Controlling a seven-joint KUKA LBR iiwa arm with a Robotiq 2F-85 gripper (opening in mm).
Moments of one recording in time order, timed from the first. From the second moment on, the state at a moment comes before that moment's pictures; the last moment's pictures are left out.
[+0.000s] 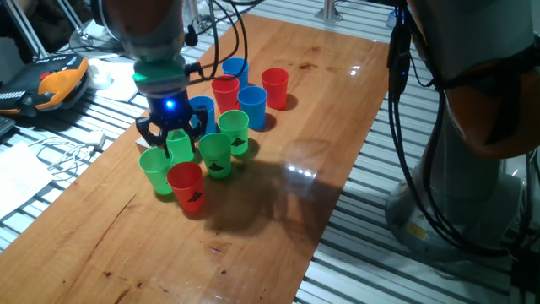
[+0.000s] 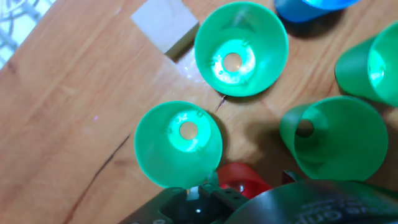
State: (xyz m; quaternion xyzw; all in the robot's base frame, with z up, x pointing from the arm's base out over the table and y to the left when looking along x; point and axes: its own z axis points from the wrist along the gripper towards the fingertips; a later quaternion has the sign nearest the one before) arm 0.529 0.167 0.133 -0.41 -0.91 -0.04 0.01
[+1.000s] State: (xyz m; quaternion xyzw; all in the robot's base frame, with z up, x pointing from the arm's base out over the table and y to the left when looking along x) arm 0.531 0.174 0.122 -0.56 -0.83 -0.07 -0.01
